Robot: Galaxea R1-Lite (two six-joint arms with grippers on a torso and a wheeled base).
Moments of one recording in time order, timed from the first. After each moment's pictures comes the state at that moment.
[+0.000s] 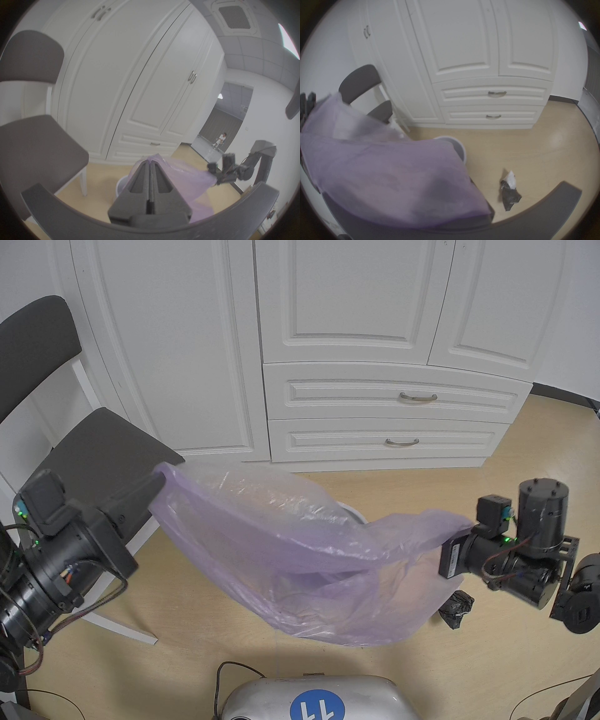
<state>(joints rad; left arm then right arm) -0.57 1.25 -0.38 -1.00 -0.01 -0.26 0.57 1.59 -0.57 -0.75 -0.21 0.14</state>
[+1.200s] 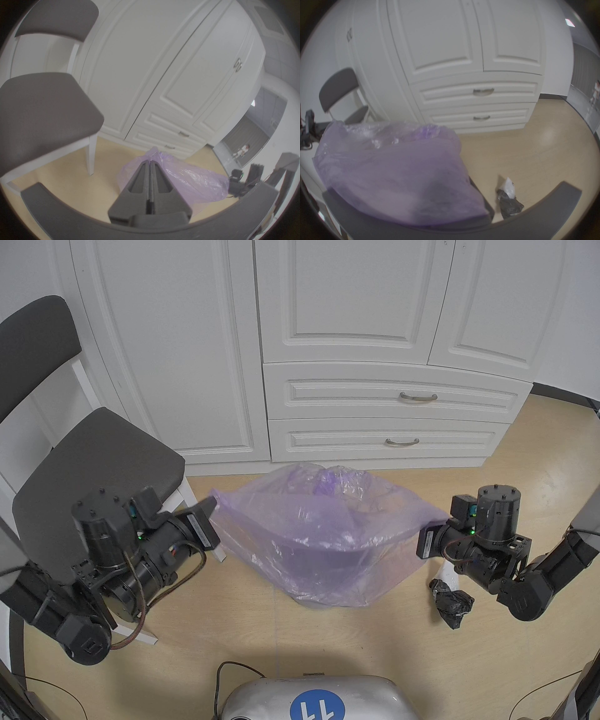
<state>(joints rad) -0.51 1.77 -0.49 -1.23 0.15 -0.47 0.44 1.92 -0.64 -1.05 -0.22 0.13</state>
